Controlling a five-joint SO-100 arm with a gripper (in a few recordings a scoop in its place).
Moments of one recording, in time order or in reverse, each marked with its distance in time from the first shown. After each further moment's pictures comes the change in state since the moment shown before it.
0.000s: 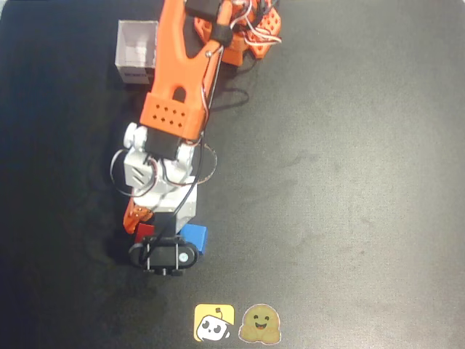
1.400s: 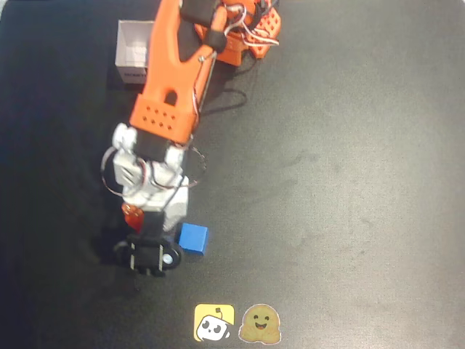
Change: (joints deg) arm 3.1 0.7 -3.6 7.1 1.2
